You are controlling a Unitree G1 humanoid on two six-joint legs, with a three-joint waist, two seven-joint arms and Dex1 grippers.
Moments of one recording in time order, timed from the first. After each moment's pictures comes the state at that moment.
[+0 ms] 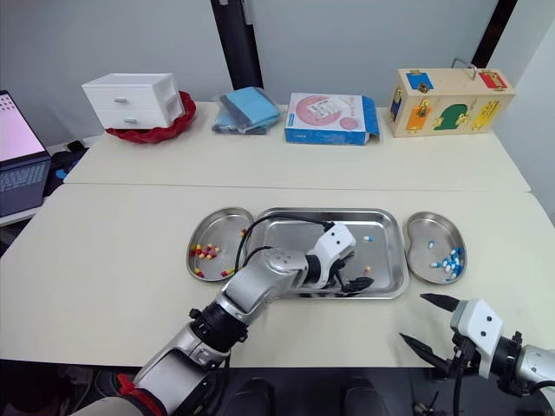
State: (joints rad) left arm -0.64 0.09 -0.54 0.15 -0.17 0.67 -0.58; right arm 0.50 -0.73 -0.33 -0.46 0.35 0.08 0.96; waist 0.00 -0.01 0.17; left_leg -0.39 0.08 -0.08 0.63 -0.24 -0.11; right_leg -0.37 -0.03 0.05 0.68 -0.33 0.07
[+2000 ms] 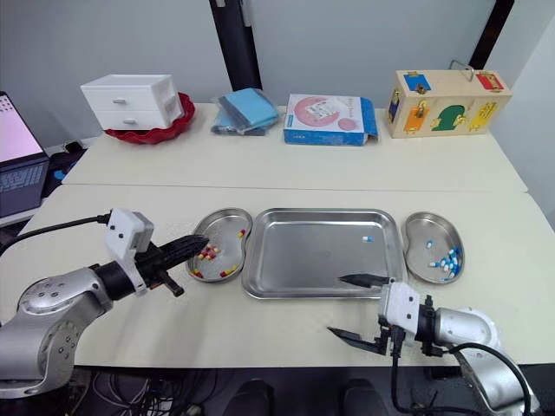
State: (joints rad) left arm -0.03 0.63 0.35 -0.47 -0.43 0.69 -0.76; right arm 0.08 -0.62 0.11 -0.43 0.32 0.00 1.00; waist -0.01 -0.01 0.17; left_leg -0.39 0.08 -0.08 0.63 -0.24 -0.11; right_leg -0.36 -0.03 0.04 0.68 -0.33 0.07
